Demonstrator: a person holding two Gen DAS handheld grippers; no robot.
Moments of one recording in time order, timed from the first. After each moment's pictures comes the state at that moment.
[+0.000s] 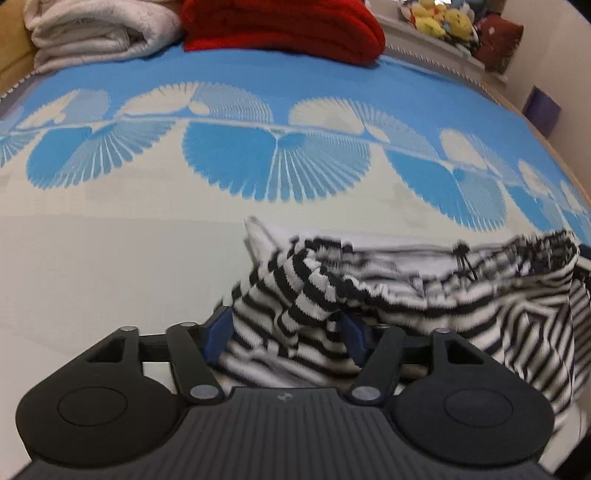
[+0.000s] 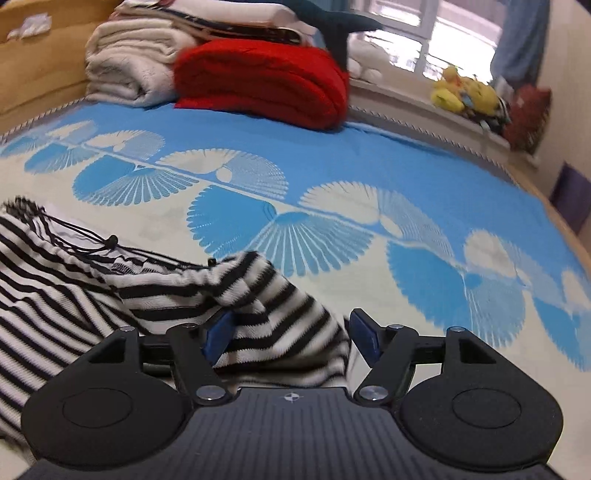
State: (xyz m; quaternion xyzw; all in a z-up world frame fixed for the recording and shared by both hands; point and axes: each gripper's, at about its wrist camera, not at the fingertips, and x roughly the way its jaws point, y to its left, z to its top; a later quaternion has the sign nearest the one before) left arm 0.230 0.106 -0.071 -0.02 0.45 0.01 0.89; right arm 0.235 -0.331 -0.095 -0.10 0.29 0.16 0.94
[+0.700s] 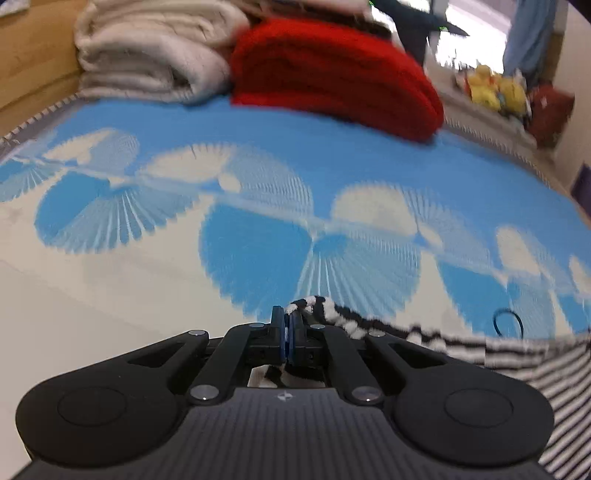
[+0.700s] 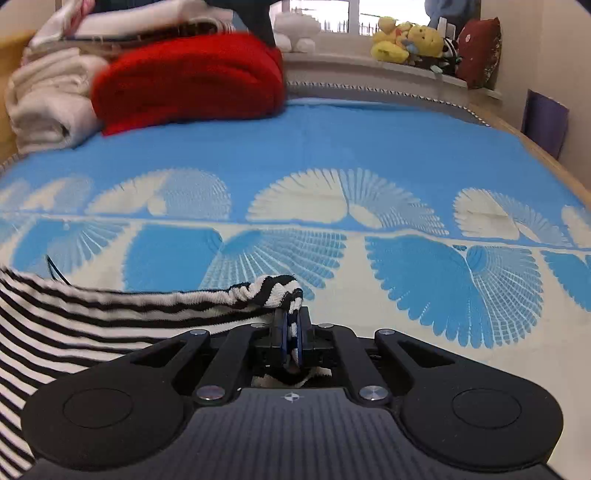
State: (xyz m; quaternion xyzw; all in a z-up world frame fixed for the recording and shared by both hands) left arm 0.323 0.106 -0.063 -0.06 0.34 0.11 0.93; right arm 0.329 -0.331 -0.099 0.02 0.33 0.08 0.94
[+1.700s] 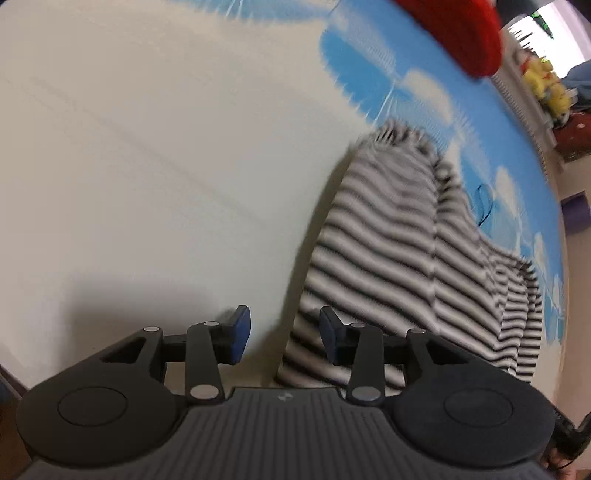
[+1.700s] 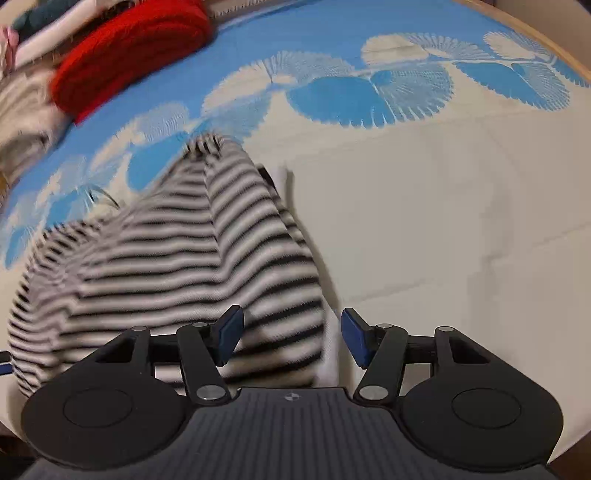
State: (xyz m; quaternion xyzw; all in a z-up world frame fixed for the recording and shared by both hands) left arm 0.169 0.195 -0.091 -0.27 0.56 0.07 0.78; right arm 0.177 -0.409 -0.112 0.17 0.48 0.05 0.86
